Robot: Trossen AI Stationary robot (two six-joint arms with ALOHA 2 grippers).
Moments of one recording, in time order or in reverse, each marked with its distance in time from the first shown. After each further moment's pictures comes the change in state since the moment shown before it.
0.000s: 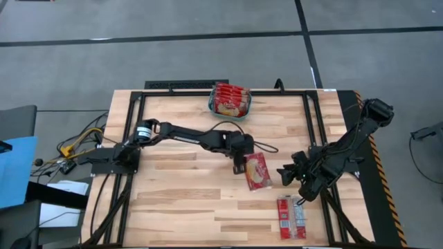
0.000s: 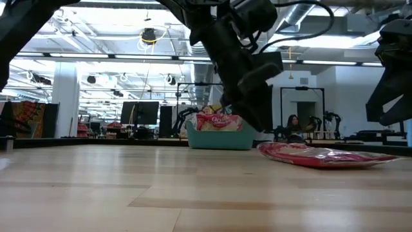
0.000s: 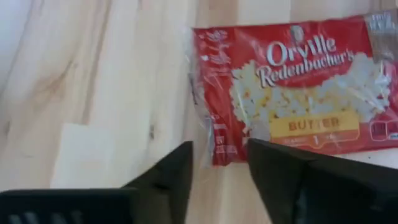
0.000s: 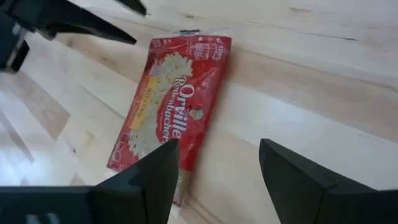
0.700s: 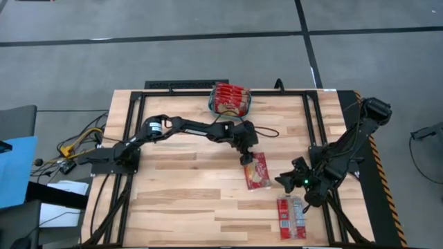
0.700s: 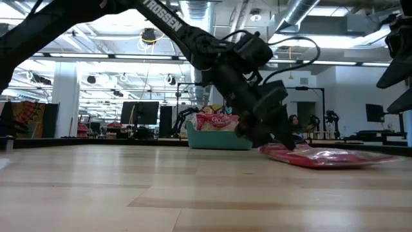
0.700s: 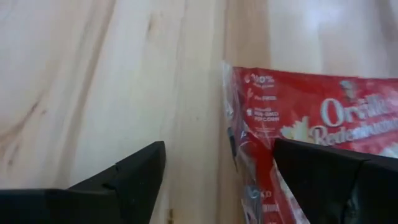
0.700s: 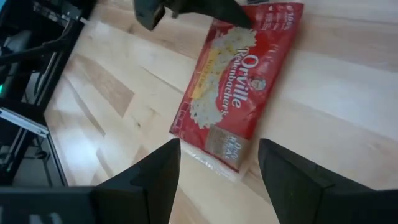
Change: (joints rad) left arm 0.125 0.146 0.004 0.288 0.279 -0.024; right arm 0.091 0.000 0.000 0.192 0.043 -0.001
